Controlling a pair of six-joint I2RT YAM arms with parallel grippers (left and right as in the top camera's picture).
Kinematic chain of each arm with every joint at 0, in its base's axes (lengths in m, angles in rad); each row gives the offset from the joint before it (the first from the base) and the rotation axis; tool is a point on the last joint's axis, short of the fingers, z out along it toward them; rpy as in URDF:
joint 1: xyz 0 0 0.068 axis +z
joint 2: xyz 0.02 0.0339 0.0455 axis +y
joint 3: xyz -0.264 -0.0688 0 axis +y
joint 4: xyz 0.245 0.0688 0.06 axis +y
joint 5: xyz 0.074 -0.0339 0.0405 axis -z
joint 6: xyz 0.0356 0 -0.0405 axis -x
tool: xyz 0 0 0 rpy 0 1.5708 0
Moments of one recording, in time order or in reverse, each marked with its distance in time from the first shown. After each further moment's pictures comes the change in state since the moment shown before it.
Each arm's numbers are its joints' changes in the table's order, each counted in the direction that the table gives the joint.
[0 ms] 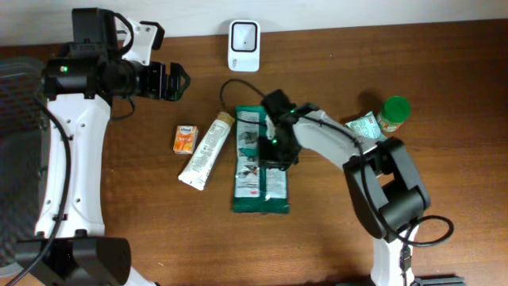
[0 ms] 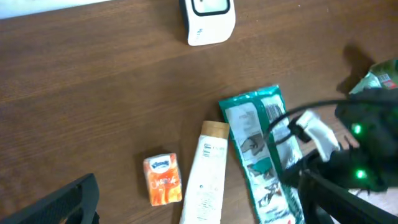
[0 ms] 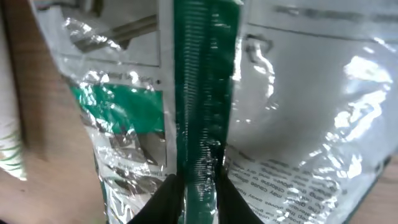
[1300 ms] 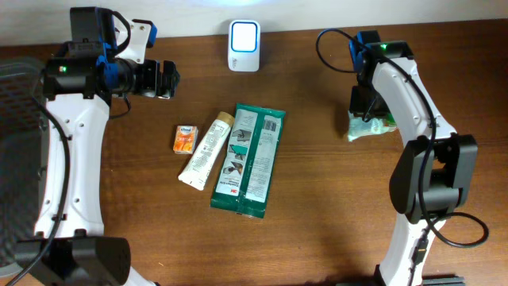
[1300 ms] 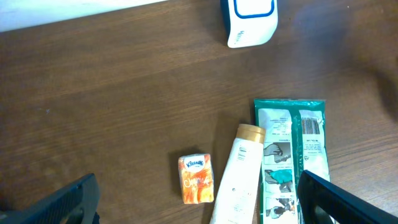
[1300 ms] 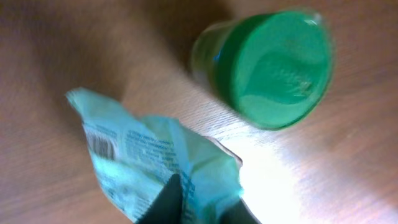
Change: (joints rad) left arm 0.014 0.000 -0.001 -0.026 -0.131 -0.001; right arm -0.401 0.022 -0.430 0.509 0.714 0.177
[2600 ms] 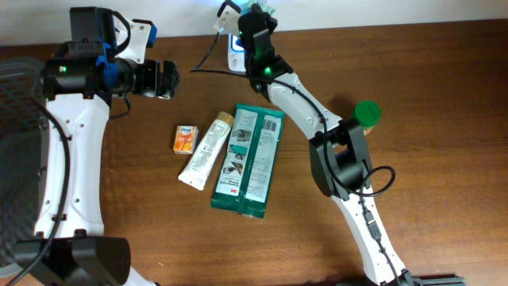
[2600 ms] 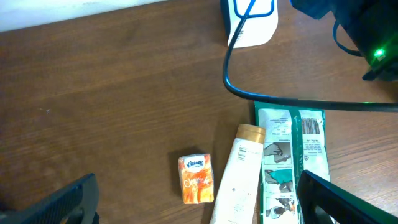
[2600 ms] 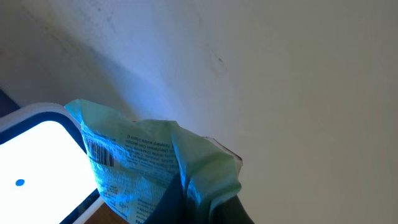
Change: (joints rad) left arm 0.000 0.000 0.000 0.000 0.000 0.000; right arm 0.403 0.494 -0.437 -1.403 0.128 1.241
